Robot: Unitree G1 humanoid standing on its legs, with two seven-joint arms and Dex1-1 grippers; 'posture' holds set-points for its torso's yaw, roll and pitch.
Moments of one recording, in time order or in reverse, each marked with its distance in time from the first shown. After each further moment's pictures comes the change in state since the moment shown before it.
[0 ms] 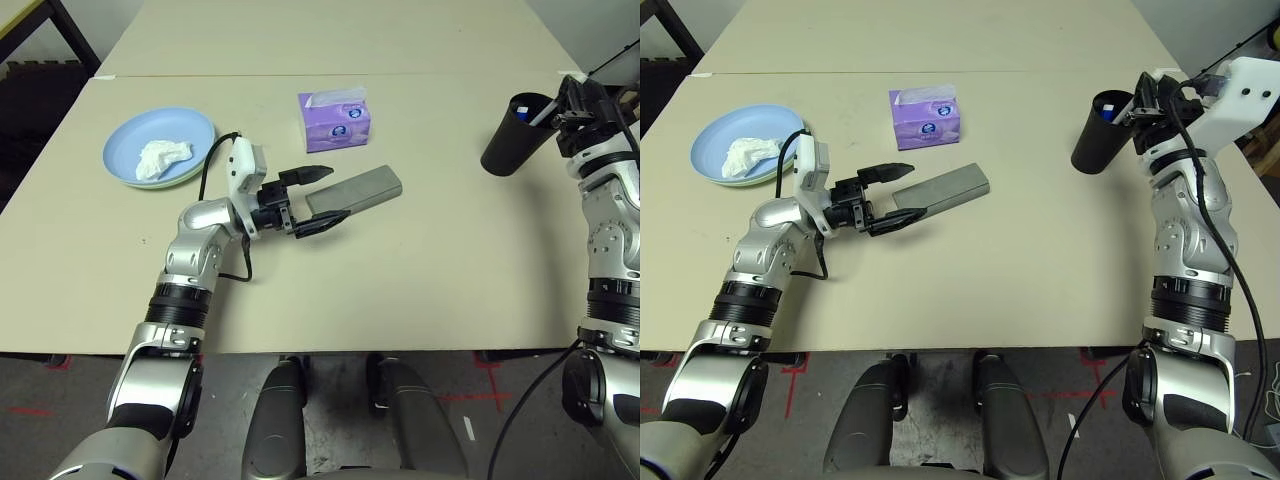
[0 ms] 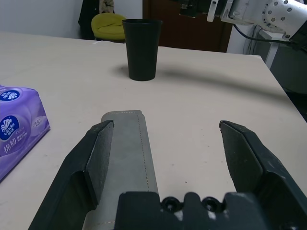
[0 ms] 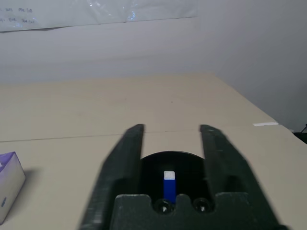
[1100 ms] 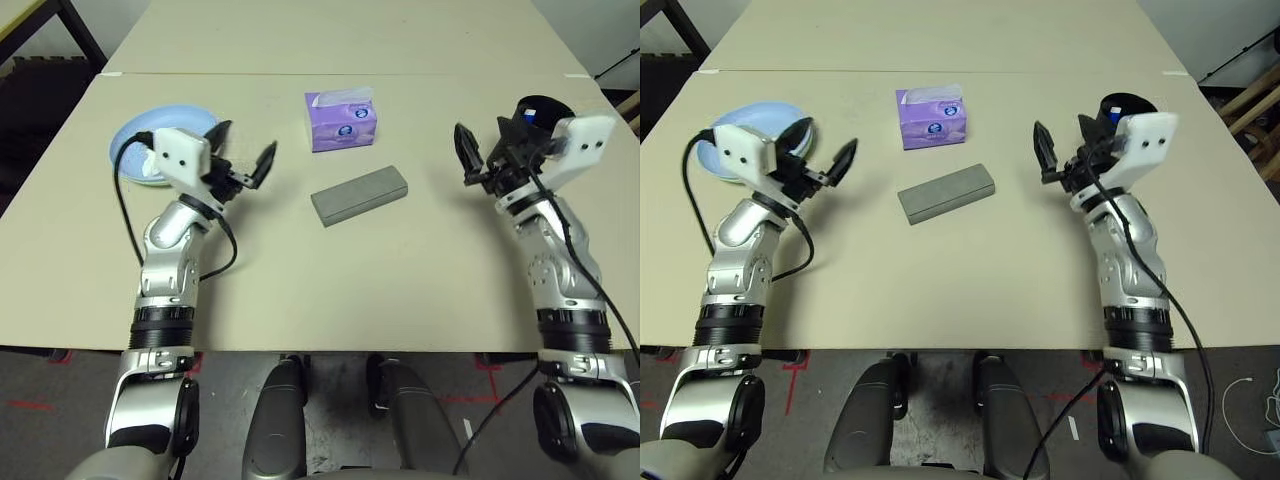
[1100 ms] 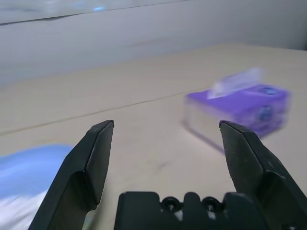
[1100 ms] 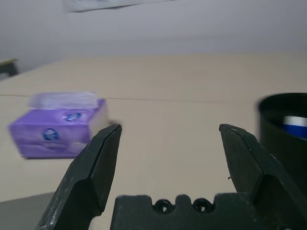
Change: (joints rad) left arm 0.147 -0.020 0.248 -0.130 0.183 -0.132 0.823; right arm 0.209 0.158 0.141 -0.103 -0.034 -0.139 0.075
